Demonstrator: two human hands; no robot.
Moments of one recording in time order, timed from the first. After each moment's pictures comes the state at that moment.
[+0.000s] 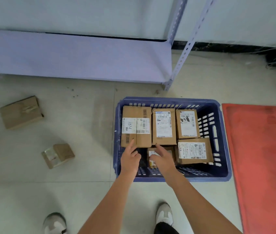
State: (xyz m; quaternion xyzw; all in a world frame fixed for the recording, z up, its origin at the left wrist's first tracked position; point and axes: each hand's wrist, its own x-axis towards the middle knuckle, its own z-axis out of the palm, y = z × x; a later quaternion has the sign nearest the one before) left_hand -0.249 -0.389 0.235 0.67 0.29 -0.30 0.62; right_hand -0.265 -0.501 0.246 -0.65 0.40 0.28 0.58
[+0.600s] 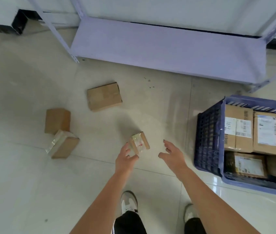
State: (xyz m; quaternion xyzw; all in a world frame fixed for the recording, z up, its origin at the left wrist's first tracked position) left_hand -0.254 0.007 0.205 0.68 0.40 -0.27 0.55; right_hand -0.236 -0.159 0.206 -0.73 0.29 0.34 0.52
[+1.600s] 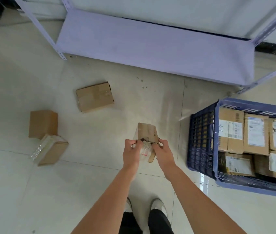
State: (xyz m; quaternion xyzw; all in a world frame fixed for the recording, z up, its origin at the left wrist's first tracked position) left_hand -0.213 -0.026 0.198 0.64 0.40 -0.22 0.62; right_hand -0.210 -0.132 0.213 -0.68 0.37 0.29 0.56
